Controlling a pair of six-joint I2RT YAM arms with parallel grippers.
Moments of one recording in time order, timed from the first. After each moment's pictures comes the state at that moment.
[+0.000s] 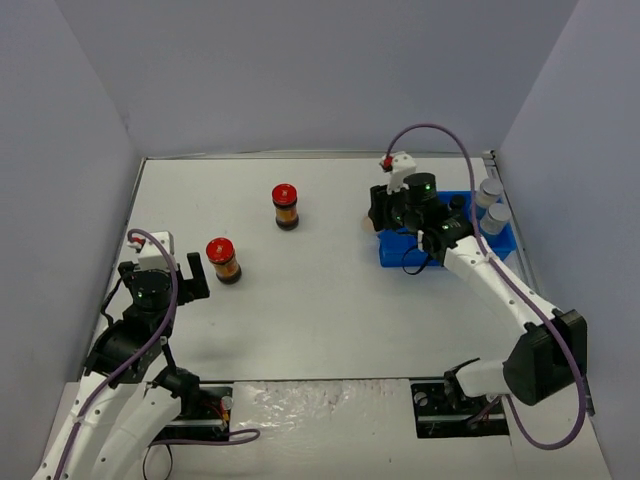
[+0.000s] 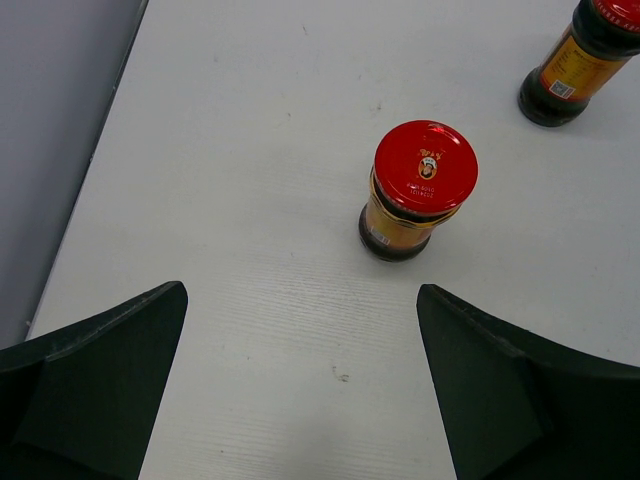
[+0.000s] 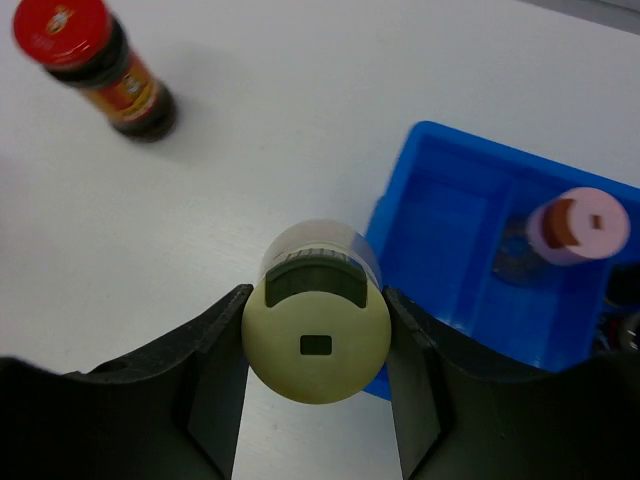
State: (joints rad) left arm -0.37 0.51 0.75 -0.69 -0.48 -0.22; right arm 0.40 1.34 1.10 -0.27 0.00 0.04
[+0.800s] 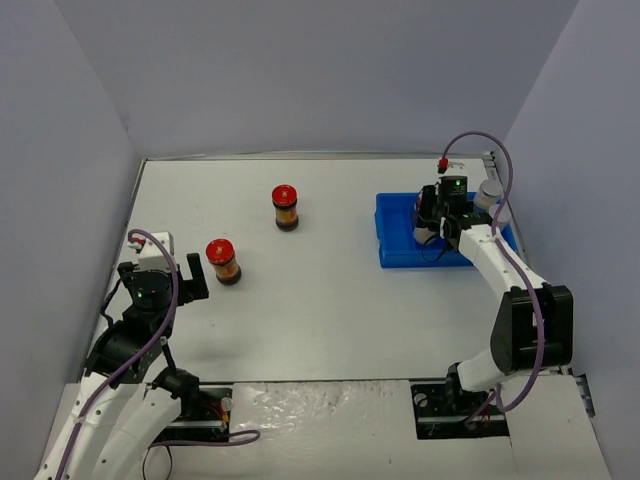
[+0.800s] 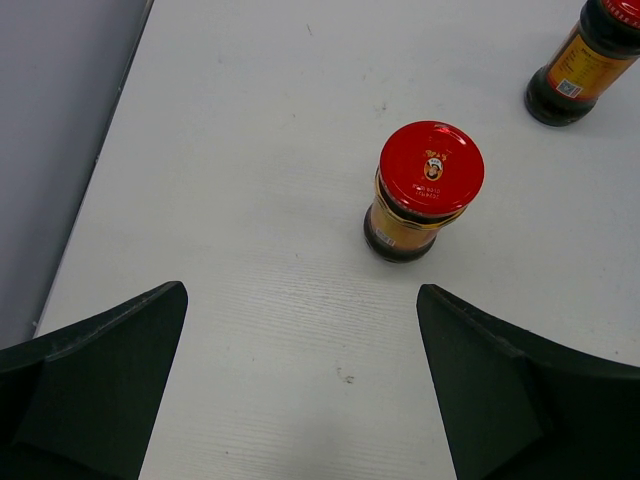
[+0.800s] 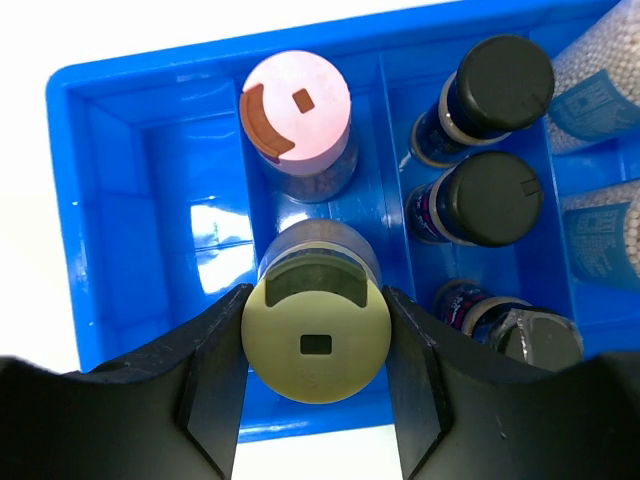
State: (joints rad) left arm -0.36 0.52 0.74 -0.69 -0.47 -0.20; right arm 0.10 1.48 1.05 -0.27 0.15 0.18
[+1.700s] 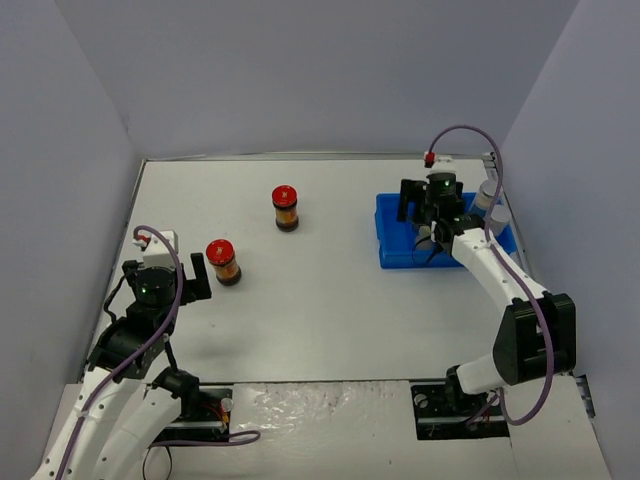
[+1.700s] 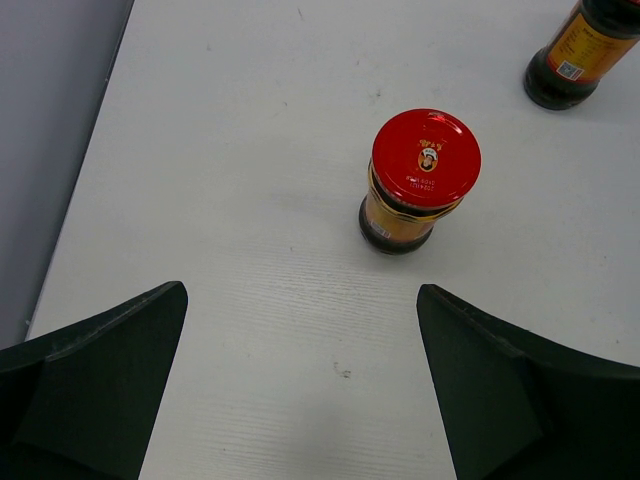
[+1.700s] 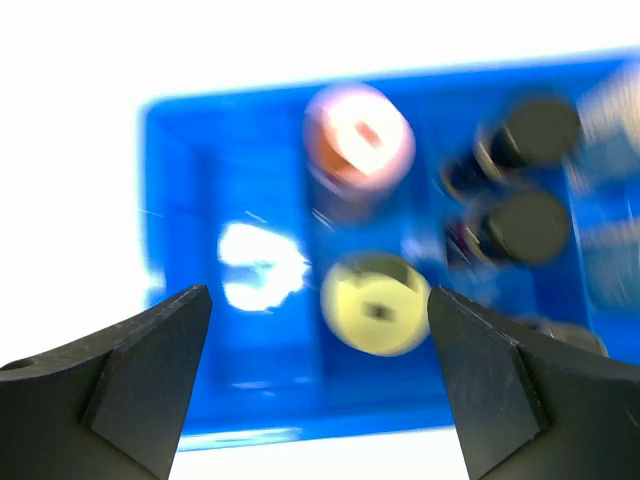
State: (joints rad) left arm -0.35 0.54 0.74 -0.69 -0.45 -0.20; right arm 0.19 1.45 1.04 -0.21 0.20 0.17
